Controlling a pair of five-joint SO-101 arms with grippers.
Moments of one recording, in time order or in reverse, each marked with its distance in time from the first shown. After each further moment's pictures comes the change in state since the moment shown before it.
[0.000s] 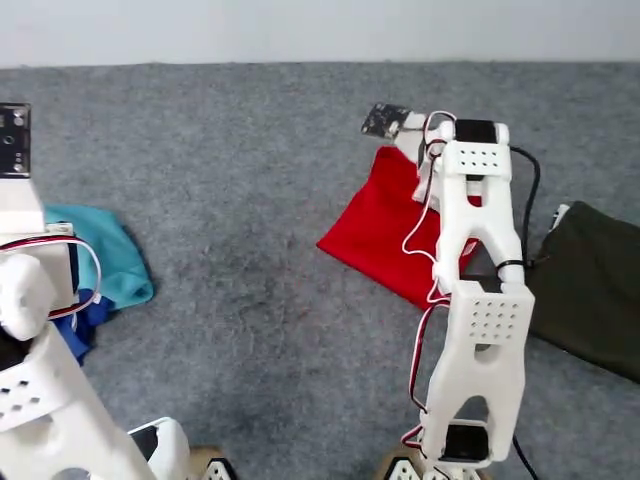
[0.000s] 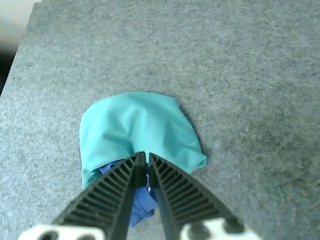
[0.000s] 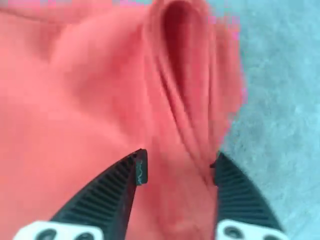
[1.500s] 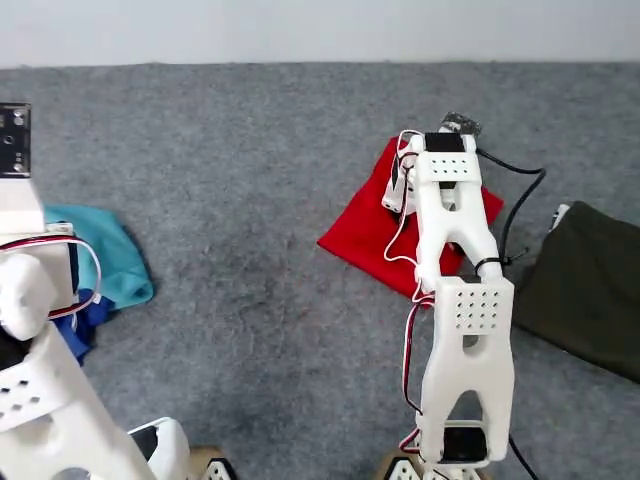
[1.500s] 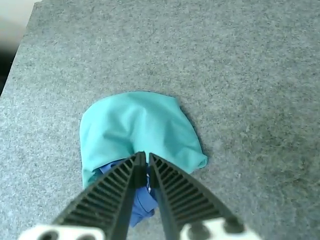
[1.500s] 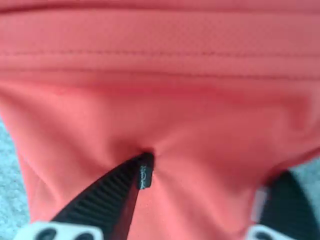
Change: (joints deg) left arm -0.1 0.0 0.0 0.0 0.0; right arm -3.3 11.0 -3.2 6.4 -86.6
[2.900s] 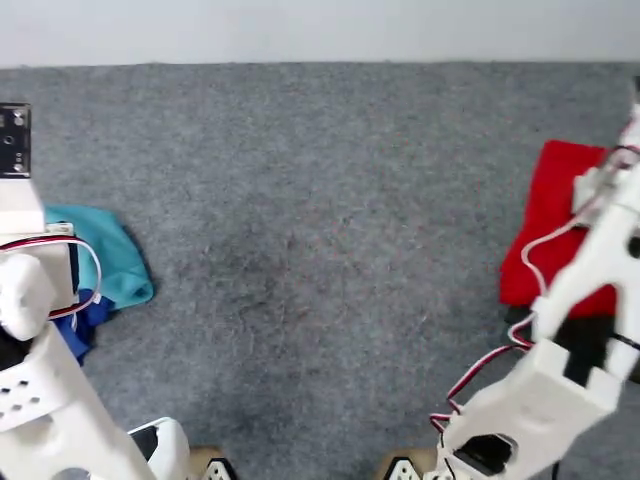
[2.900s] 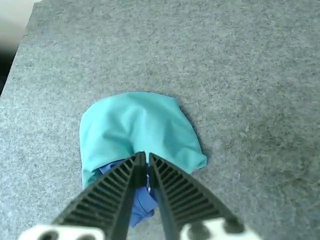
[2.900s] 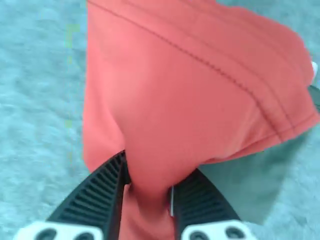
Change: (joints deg) left arm 0.1 0.0 0.0 0.0 0.0; right arm 33.9 -37.5 7.0 15.2 50.5
